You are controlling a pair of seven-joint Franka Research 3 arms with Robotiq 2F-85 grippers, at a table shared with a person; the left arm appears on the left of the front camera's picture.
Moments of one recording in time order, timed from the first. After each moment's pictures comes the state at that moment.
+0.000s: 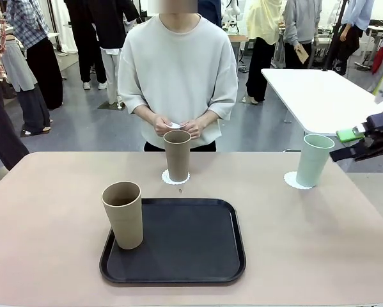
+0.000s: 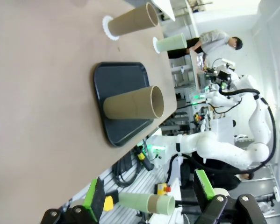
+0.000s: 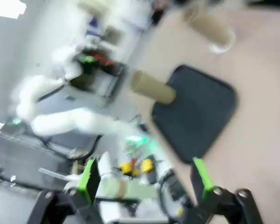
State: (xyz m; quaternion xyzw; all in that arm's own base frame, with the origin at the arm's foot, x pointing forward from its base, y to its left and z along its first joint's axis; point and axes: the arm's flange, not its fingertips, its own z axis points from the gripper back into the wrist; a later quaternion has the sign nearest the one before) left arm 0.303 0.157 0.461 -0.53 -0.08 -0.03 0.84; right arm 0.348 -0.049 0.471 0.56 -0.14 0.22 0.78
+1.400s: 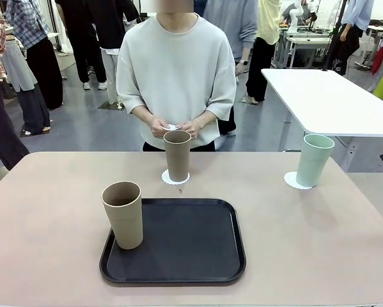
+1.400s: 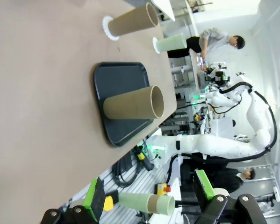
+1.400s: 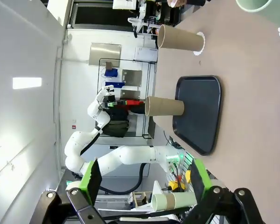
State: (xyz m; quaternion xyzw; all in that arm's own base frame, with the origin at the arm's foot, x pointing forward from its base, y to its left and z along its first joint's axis) left arm 0.303 0.157 0.461 -0.53 -0.08 -0.03 0.84; right arm 0.345 -0.169 0.455 0.63 -0.09 -0.01 0.77
